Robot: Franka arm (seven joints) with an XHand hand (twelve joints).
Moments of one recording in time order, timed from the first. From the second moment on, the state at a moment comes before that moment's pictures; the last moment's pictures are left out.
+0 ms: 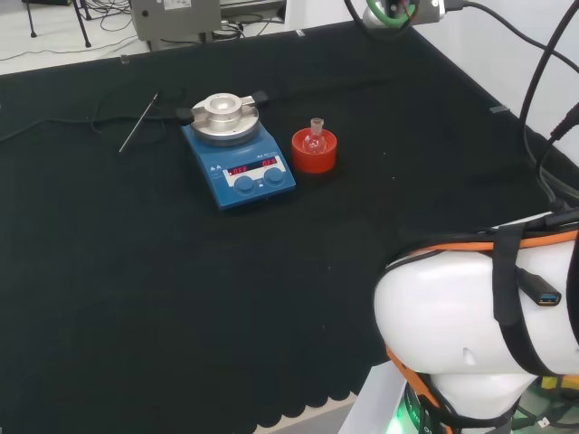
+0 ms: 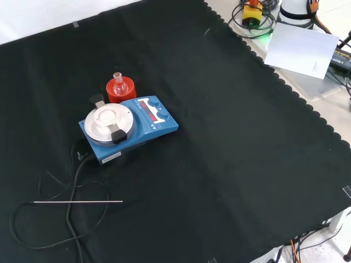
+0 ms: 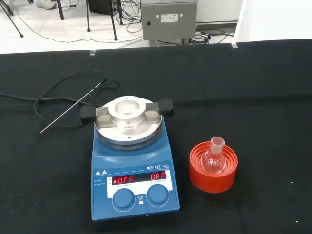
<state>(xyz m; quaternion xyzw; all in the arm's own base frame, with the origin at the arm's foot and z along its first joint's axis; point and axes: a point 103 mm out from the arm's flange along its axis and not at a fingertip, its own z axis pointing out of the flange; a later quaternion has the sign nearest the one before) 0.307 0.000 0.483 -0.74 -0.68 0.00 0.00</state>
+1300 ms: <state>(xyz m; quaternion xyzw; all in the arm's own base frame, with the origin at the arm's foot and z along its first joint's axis) 0.392 -0.146 0.428 -0.75 -0.65 0.02 0.08</state>
